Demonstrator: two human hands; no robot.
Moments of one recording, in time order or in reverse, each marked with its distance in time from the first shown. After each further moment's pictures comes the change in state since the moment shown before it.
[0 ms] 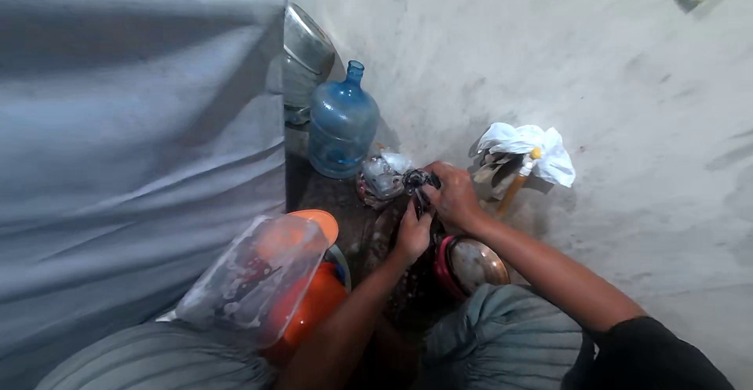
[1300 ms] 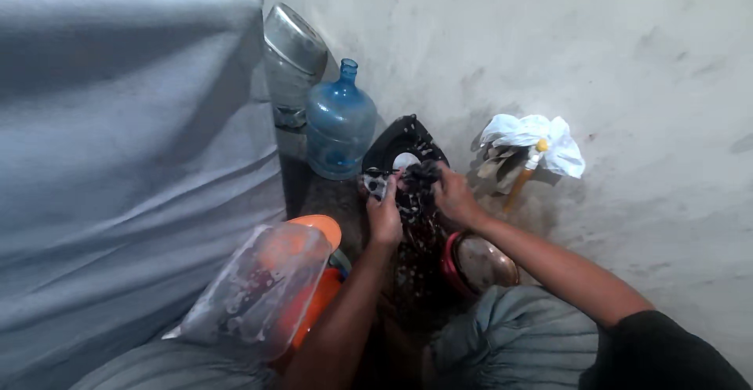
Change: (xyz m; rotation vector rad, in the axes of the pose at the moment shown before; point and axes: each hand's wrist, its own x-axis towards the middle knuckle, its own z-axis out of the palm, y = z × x) left_hand 0.019 0.031 -0.034 -0.363 0.341 -0.009; right_hand 0.001 0.020 0.010 0.079 -0.199 0.305
